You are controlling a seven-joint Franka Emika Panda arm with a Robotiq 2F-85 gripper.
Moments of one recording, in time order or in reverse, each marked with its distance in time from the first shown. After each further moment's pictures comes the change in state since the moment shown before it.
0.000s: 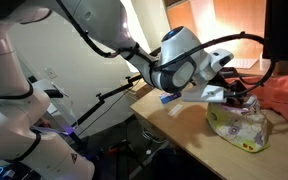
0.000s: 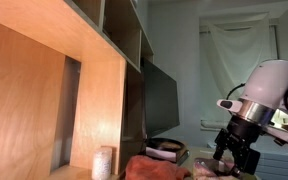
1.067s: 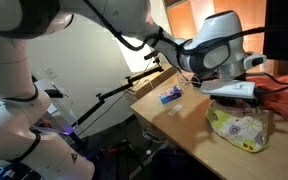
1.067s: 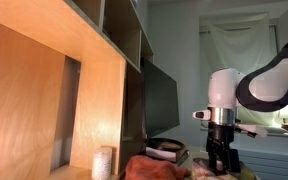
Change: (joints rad) arm -0.023 0.168 0.045 0.377 0.126 -0.561 -0.128
